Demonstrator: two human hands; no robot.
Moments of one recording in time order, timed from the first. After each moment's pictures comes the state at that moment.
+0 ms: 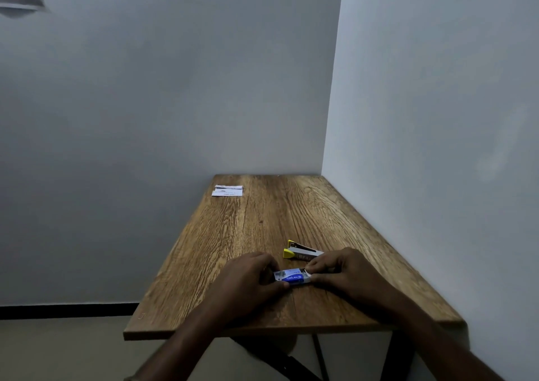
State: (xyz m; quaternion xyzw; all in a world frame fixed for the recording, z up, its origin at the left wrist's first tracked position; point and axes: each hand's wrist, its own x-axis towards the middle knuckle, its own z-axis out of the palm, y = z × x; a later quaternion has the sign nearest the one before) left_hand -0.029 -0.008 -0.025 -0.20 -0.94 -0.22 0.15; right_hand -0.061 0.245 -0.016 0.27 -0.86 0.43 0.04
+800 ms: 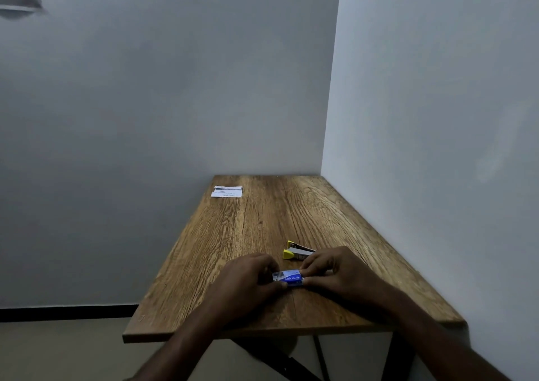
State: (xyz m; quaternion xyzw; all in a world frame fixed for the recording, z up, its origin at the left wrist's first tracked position) left_hand -0.030 -0.009 -0.025 -0.19 -0.94 -0.24 0.14; right_hand -0.067 0.235 -0.010 0.33 -0.87 0.36 0.05
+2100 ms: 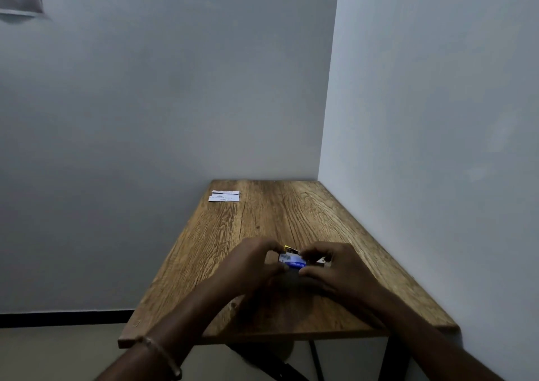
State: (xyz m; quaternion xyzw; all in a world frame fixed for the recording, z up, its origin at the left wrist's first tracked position) left_hand -0.053 0.003 0.009 -0.24 -0.92 -0.25 0.15; right_hand -0.068 0.231 -0.005 0.29 -0.87 0.38 0.16
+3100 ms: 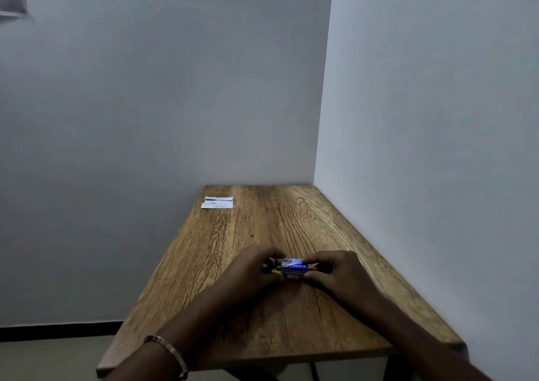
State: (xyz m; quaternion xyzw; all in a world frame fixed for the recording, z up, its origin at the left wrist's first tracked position) left_hand -0.104 0.004 -0.017 -0.27 -0.90 -0.30 0.15; right_hand -0.091 0.242 -0.016 0.22 -0.88 0.38 0.17
